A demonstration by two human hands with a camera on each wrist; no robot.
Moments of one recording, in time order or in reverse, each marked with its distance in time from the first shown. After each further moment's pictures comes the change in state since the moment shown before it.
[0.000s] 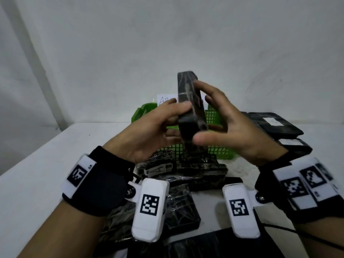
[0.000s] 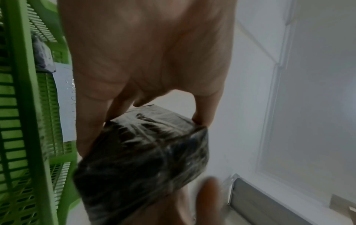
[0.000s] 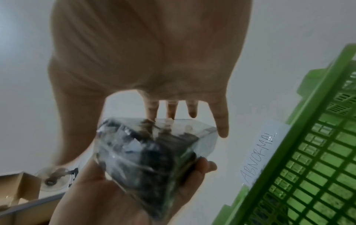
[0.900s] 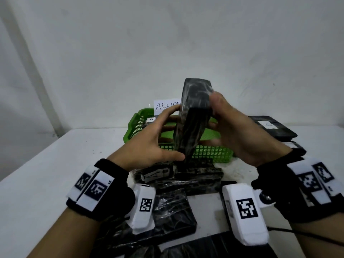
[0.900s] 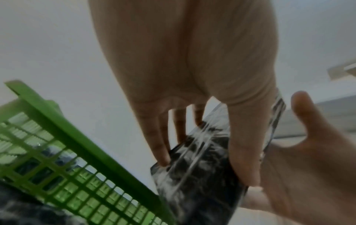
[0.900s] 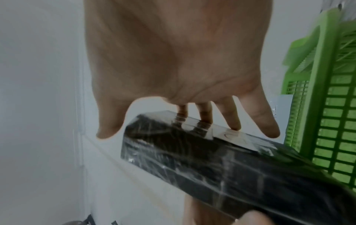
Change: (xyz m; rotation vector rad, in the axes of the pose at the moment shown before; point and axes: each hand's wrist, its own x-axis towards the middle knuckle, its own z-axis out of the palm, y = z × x) left_hand 0.003 -0.024 -0.019 0.609 -0.034 0.239; right_hand 0.002 -0.013 -0.006 0.335 0.076 0.278
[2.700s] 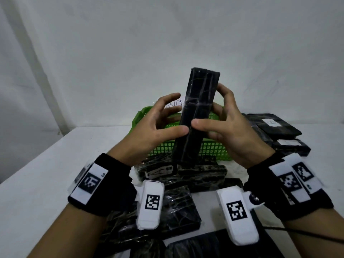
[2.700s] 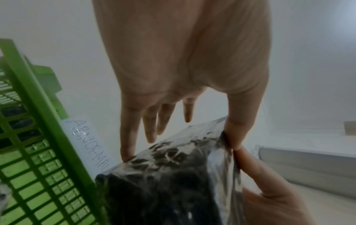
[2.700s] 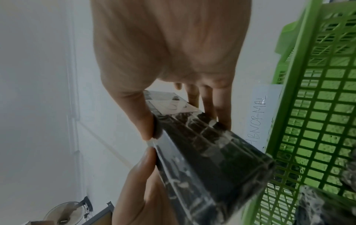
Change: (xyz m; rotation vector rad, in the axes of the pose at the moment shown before) left_hand 0.000 0.011 -0.004 -0.358 0.084 0.027; right_hand 0.008 0.017 0.013 0.071 0.155 -0.144
